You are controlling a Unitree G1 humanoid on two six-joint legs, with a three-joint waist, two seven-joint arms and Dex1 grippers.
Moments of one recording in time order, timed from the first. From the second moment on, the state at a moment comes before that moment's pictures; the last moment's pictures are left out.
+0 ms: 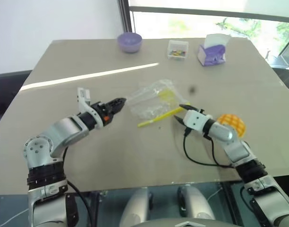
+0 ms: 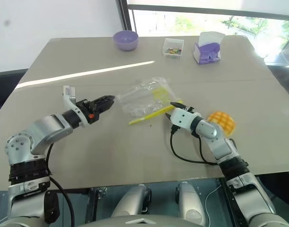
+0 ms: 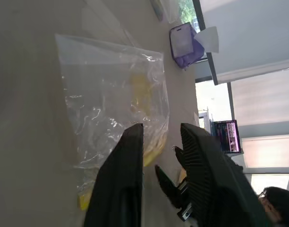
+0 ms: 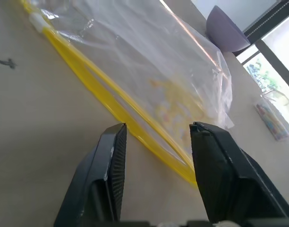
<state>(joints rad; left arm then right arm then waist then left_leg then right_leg) -0.38 0.56 0.39 0.06 -1.81 1.08 0.32 -0.44 -0.41 0.27 0.21 -0.22 -0.22 0.53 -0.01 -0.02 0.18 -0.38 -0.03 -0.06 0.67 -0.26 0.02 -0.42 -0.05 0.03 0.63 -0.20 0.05</state>
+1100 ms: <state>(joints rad) -0.82 0.35 0.21 0.74 -1.07 1.10 -0.32 -0.03 -0.62 -0.01 -0.61 0.28 0.30 0.67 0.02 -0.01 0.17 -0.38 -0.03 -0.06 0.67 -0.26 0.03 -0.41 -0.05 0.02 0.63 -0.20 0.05</state>
